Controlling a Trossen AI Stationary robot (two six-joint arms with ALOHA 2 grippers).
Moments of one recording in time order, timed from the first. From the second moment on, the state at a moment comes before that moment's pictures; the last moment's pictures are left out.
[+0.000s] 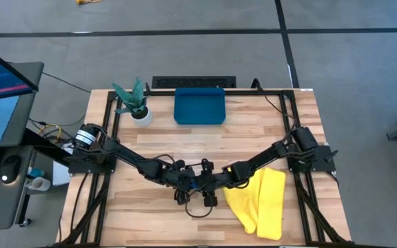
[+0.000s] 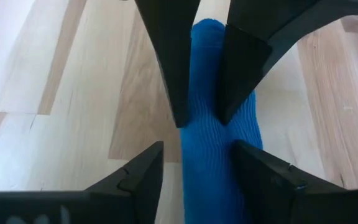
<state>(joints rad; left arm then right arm) -0.34 1.85 0.97 -0.11 -0.13 -0.54 0.33 2.02 1.12 0.05 0.19 0.14</state>
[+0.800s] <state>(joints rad) -0.34 1.85 0.97 -0.09 -0.13 -0.54 0.29 2.02 1.13 -0.03 0.13 0.18</state>
